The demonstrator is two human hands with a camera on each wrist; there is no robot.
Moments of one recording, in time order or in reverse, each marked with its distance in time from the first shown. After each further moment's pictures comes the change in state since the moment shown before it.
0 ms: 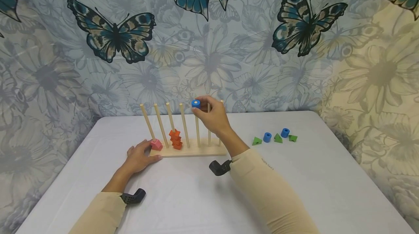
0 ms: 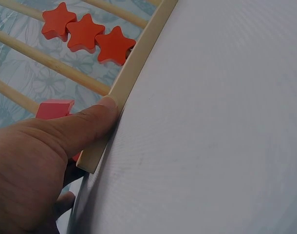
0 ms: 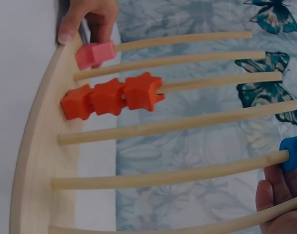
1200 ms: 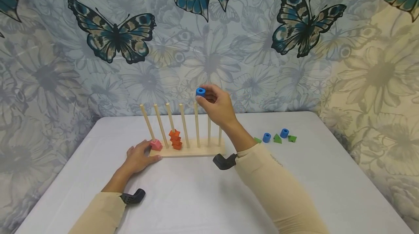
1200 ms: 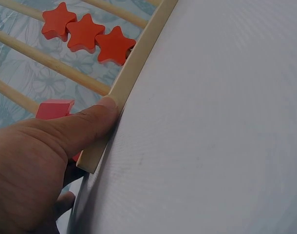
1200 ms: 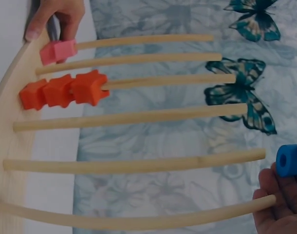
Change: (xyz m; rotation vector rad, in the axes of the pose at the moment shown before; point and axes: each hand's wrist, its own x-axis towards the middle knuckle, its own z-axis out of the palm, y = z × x) left_hand 0.001 -0.001 0.000 -0.001 -0.015 -0.009; right_hand 0.007 -0.036 -0.019 0.021 0.018 -0.067
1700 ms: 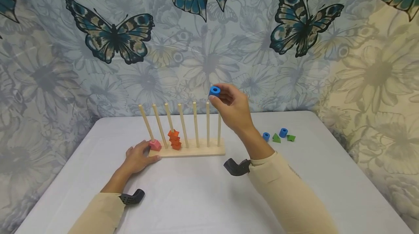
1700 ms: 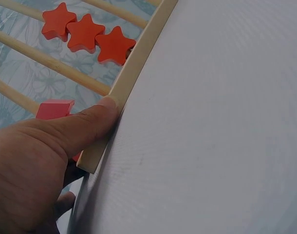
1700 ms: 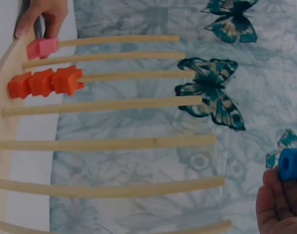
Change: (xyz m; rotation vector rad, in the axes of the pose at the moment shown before) left_hand 0.001 -0.001 0.001 -0.006 0.002 0.006; right_hand -0.024 -0.018 -0.030 -0.005 0.105 -0.133
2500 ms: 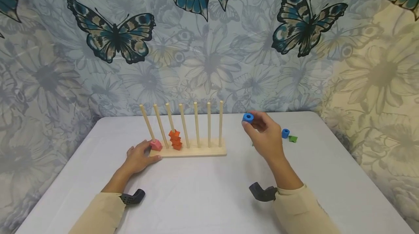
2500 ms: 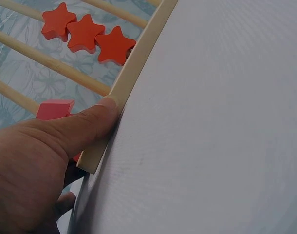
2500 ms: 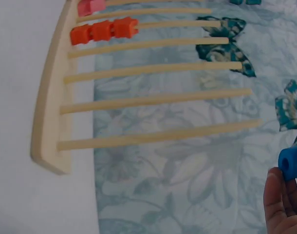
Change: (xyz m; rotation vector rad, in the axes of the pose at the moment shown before) left_hand 0.000 0.000 0.001 -0.001 0.012 0.005; right_hand -0.071 0.035 -0.057 -0.202 0.156 0.074
